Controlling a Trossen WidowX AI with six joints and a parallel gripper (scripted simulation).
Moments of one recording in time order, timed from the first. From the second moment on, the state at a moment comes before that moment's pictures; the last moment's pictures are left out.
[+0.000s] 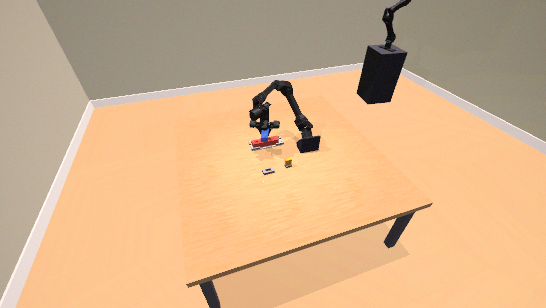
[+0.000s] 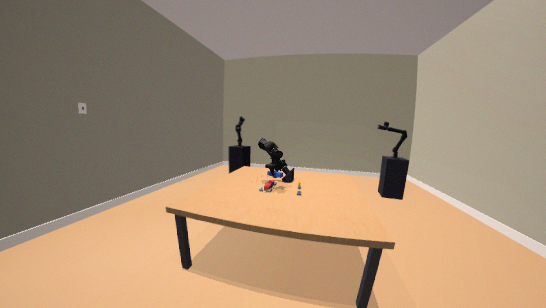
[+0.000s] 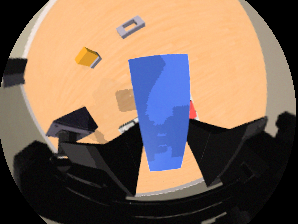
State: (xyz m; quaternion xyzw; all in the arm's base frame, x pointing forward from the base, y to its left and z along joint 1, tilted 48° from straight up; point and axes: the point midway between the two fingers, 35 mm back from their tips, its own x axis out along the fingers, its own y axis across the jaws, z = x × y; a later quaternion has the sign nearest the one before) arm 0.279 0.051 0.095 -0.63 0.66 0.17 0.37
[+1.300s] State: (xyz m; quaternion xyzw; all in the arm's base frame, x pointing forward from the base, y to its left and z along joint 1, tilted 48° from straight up) arm 0.246 -0.003 0.117 -0.70 0.62 0.28 0.23
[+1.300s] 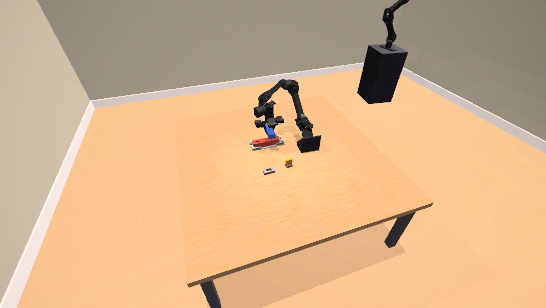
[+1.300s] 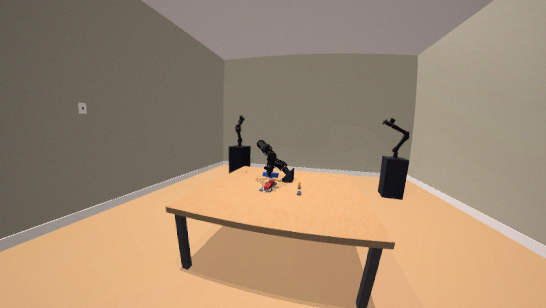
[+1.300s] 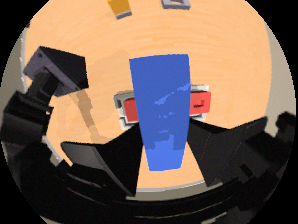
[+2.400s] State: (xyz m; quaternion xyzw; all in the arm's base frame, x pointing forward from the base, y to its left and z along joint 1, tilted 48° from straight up) arm 0.250 -0.031 0.093 -0.70 0.62 0.28 0.23
